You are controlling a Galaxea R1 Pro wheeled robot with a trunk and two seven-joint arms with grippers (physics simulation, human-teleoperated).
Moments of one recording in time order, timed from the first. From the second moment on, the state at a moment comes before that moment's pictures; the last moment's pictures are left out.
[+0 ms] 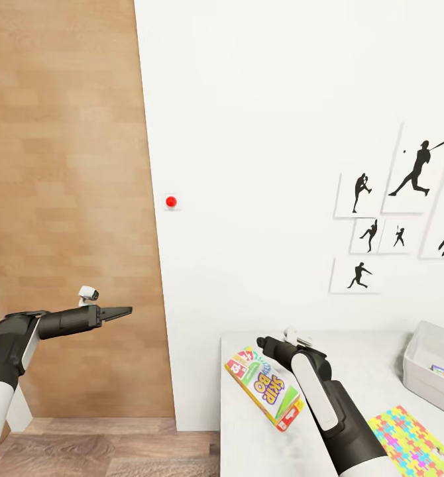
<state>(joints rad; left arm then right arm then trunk) -0.76 0.35 0.25 -0.85 -0.02 0.80 -1.56 -0.45 0.05 0.17 -1.28 -0.70 0.67 -0.50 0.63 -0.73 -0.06</state>
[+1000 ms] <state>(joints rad) -0.76 0.35 0.25 -0.85 -0.02 0.80 -1.56 -0.45 0.05 0.17 -1.28 -0.70 0.67 -0.50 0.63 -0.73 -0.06</state>
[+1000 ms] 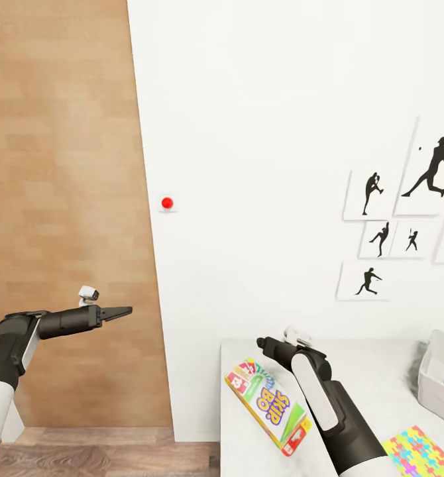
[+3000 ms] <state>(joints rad) -0.76 0.34 0.25 -0.85 -0.02 0.80 -1.55 -0.45 0.03 0.16 -1.24 -0.71 0.67 -0.50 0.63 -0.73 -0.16</state>
